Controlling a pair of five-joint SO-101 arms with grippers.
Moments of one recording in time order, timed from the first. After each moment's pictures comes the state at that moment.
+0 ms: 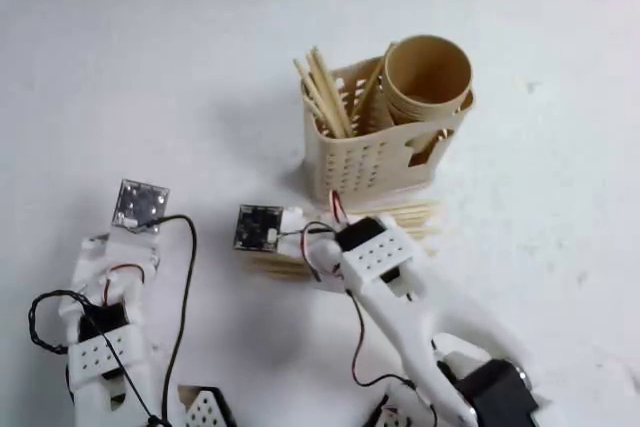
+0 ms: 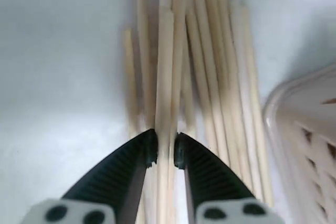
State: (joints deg) left arm -28.8 -64.8 95.3 26.6 -34.4; right arm -33.9 -20.0 53.1 48.6 53.8
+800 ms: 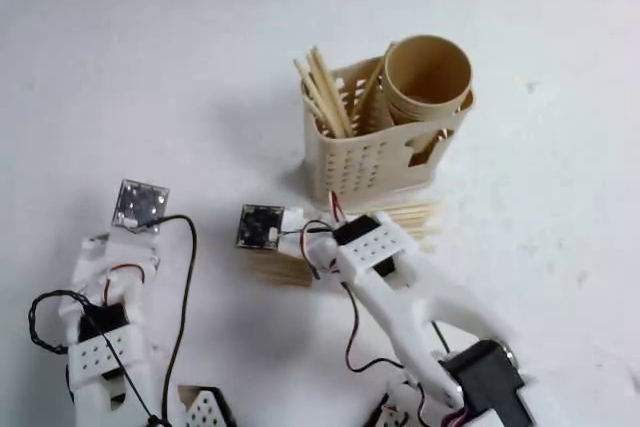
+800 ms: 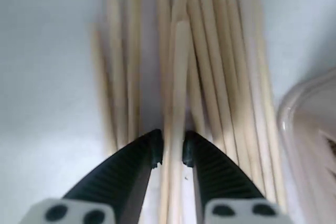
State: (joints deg) left arm -28.8 -64.8 95.3 26.6 -34.4; right arm -33.1 -12.1 53.0 43.9 53.8
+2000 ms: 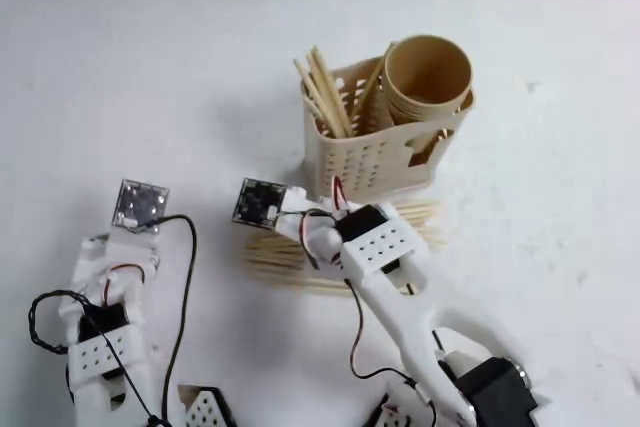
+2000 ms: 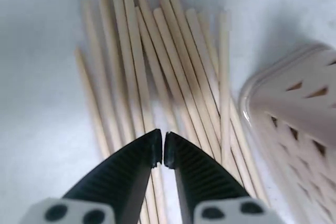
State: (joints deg) left arm -28.8 -64.8 95.3 26.6 -34.4; right arm -33.0 -18.2 48.4 50.8 47.1
